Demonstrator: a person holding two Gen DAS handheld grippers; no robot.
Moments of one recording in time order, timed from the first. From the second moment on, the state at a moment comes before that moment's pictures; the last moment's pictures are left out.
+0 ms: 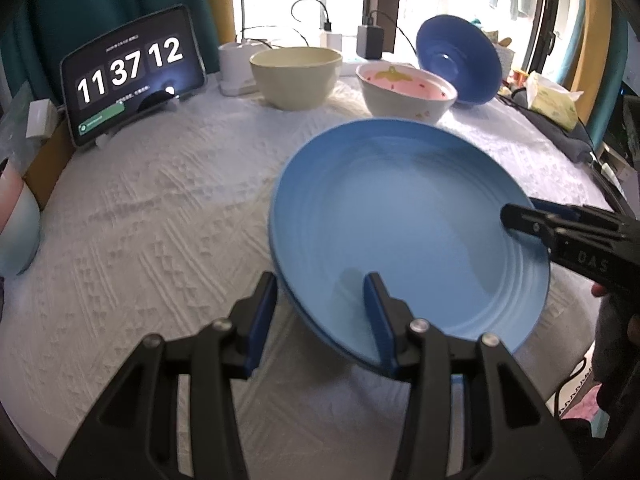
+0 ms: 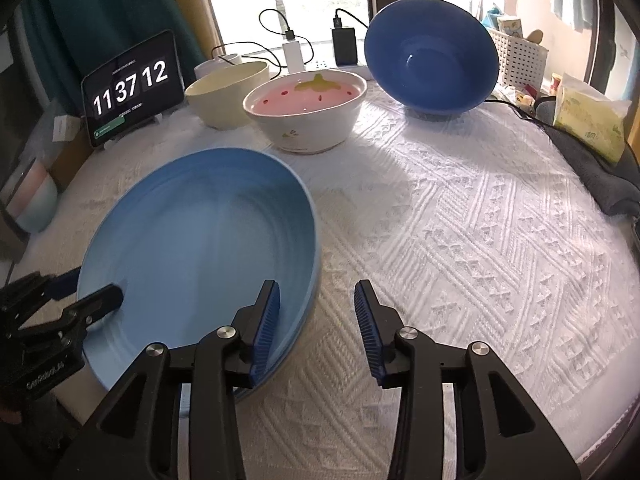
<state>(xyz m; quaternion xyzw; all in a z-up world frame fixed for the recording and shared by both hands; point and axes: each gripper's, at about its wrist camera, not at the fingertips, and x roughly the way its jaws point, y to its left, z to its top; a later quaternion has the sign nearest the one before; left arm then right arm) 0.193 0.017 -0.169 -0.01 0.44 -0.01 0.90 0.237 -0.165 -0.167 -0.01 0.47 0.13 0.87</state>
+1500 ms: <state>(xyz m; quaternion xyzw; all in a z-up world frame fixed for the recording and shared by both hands) 0.247 -0.059 -0.092 -0.01 0.37 -0.06 0.93 0.265 -0.235 -0.118 0.02 0.39 0.13 0.91</state>
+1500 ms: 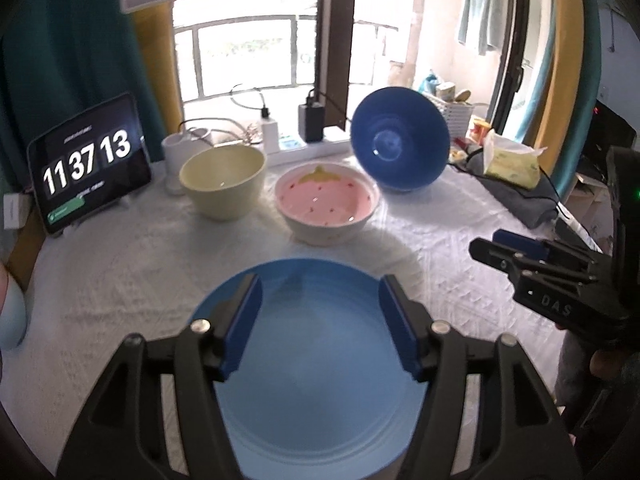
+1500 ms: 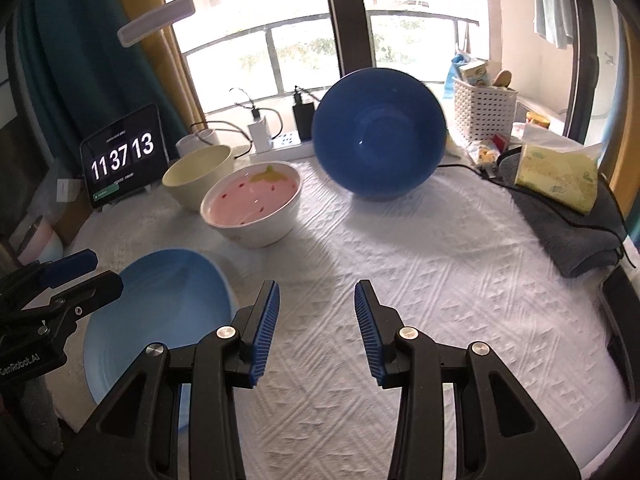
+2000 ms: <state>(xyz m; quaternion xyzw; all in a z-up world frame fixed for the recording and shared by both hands) 0.284 -0.088 -0.077 0.02 0.35 -0.07 0.93 0.283 -0.265 -0.110 0.02 0.37 0.11 0.92</state>
